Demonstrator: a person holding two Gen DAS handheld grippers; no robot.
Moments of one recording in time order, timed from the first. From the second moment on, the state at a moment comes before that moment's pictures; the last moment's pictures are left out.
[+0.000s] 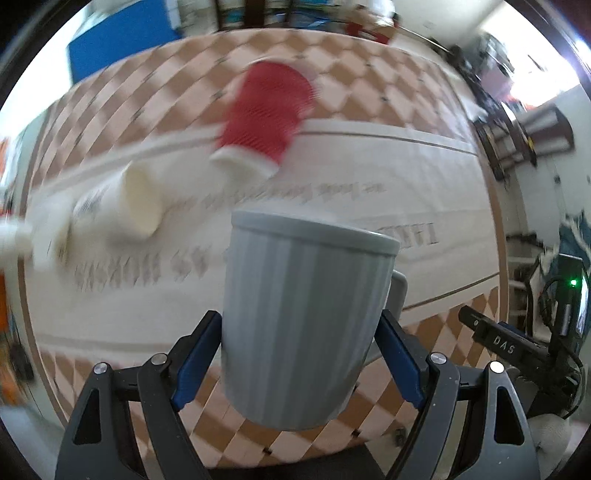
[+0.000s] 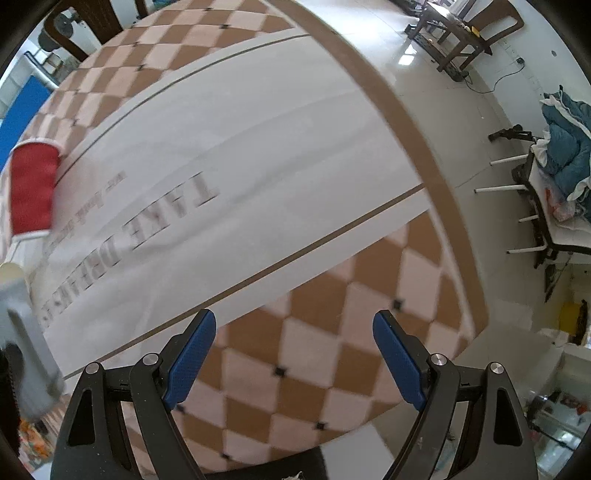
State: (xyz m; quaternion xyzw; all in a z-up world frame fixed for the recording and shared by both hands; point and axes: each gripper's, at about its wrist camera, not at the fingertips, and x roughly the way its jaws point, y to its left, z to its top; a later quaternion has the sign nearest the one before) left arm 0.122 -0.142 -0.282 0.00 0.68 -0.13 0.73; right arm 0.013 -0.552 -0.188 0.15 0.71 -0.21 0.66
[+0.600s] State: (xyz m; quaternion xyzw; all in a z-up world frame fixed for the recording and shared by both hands) left arm 0.087 -0.062 -0.337 -0.12 0.69 -0.07 0.71; right arm -0.034 -0.442 -0.209 0.10 0.71 -0.21 0.66
